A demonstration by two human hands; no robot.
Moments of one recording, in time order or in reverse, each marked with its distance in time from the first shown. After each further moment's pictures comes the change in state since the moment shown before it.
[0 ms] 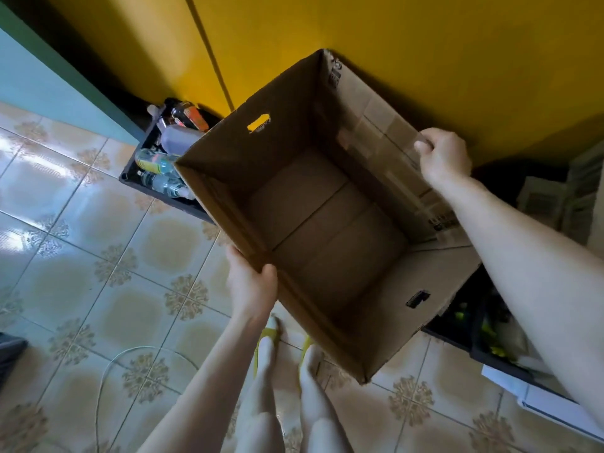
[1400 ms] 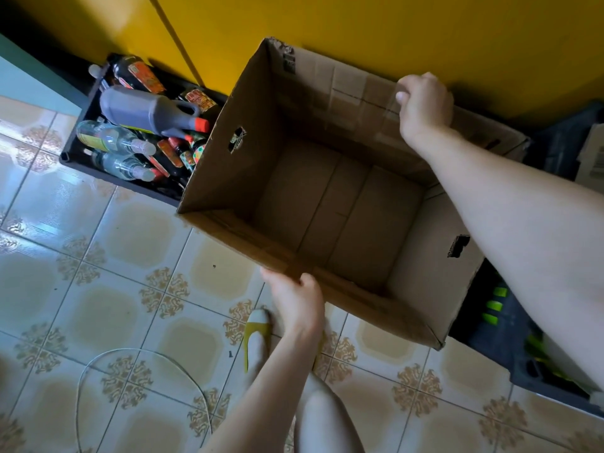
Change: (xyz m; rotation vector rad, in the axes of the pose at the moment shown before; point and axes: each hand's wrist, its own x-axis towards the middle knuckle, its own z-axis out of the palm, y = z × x) left_hand 0.015 -0.072 0.133 -0.165 -0.038 -0.256; right_hand 0.077 0.041 0.095 -0.188 0.094 -0.149
